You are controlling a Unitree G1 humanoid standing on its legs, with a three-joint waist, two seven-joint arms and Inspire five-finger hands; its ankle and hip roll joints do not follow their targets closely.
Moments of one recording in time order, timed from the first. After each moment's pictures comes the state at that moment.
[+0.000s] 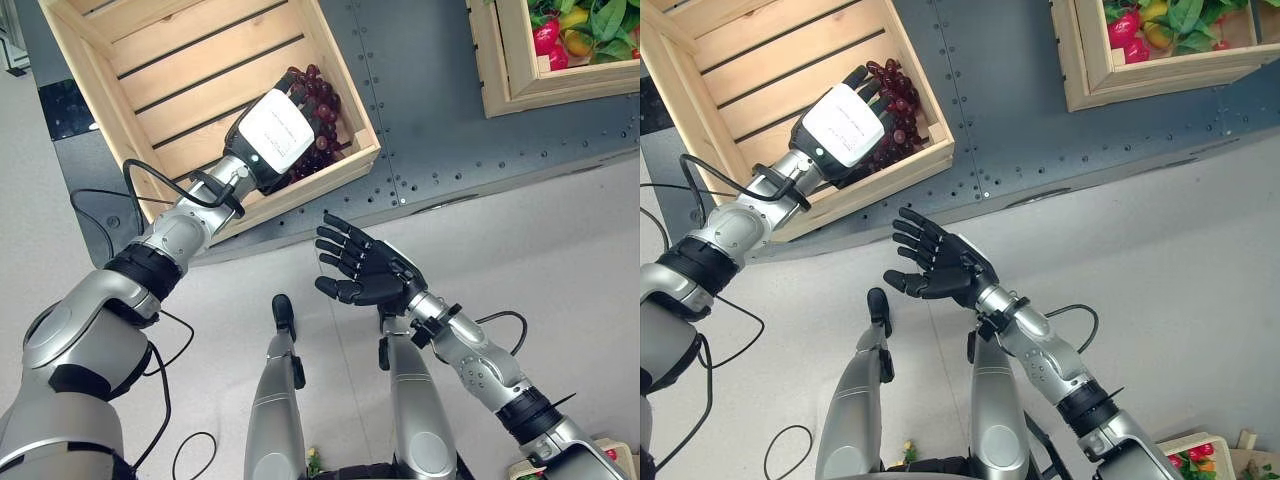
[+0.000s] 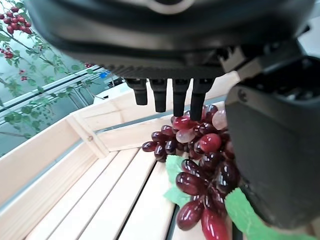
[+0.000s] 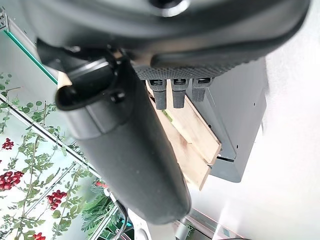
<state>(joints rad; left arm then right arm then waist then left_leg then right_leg) -1.10 0.78 -0.85 0.66 1.21 0.00 0.45 -0.35 -0.42 0.50 0.08 0.91 -0.02 0.25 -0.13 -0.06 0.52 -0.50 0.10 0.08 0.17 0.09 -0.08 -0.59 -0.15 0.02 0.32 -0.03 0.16</state>
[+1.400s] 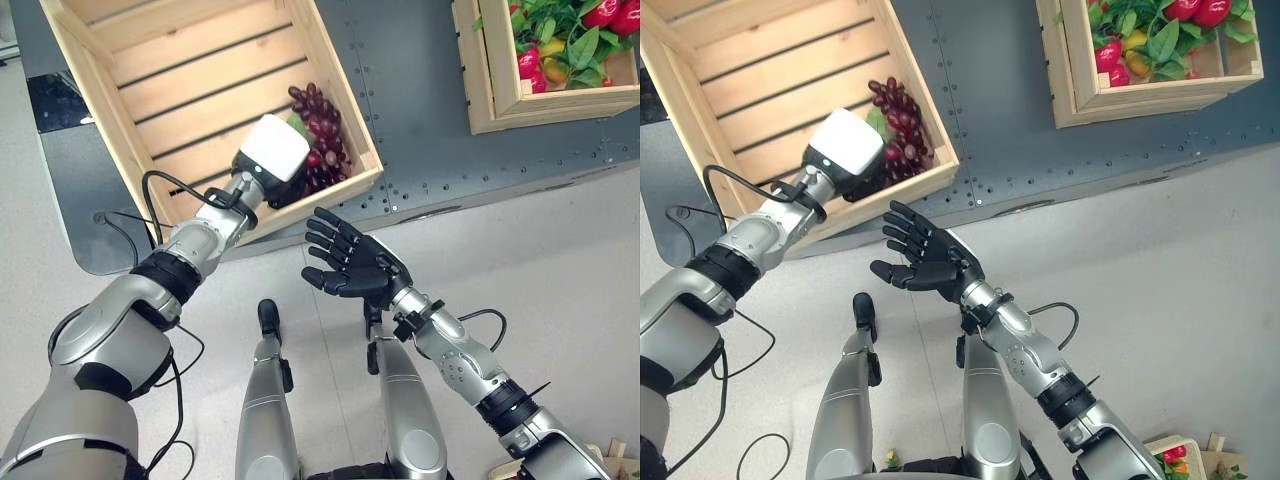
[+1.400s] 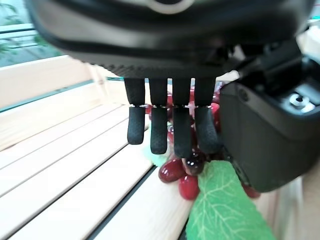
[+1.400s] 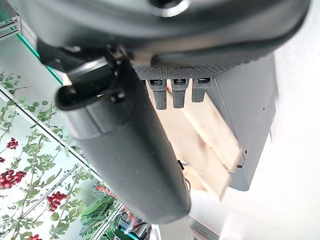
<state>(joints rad) -1.05 0.70 -0.86 0.75 0.96 -0.04 0.35 -0.38 -0.36 0.53 0.16 0.91 -0.07 0.21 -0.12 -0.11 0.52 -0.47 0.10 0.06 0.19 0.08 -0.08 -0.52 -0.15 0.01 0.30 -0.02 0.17</state>
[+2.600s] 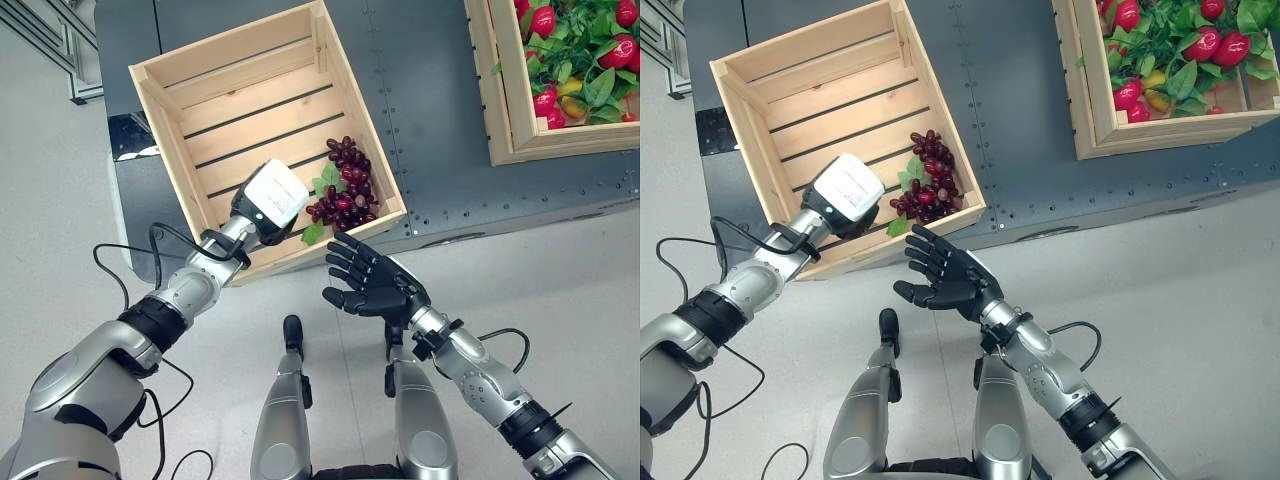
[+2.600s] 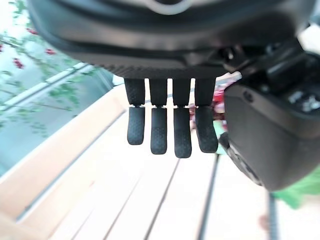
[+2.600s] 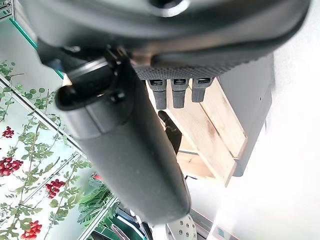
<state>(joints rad) -0.83 0.81 -0.80 0.50 1.22 0.16 0.34 -0.27 -0.45 0.52 0.11 0.95 -0.07 0.23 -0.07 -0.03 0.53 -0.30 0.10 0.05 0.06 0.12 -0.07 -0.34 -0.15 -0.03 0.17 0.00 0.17</state>
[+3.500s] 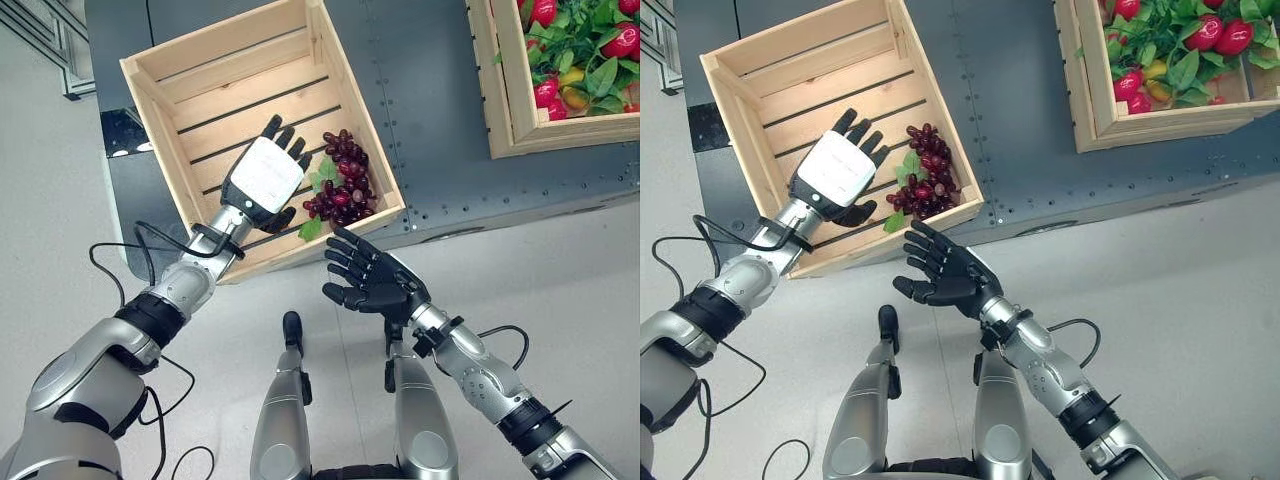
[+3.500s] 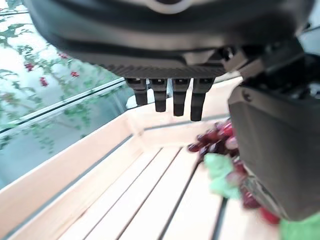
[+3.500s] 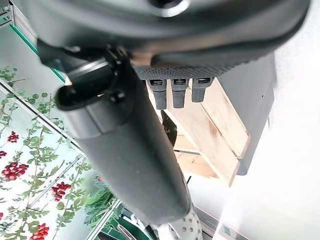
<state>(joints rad) -0.84 0.79 -0.78 0.51 1.16 0.12 0.55 -0.29 -0.44 0.52 0.11 0.95 -0.07 0.23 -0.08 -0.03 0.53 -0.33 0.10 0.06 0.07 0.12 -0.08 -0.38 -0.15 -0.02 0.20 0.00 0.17</state>
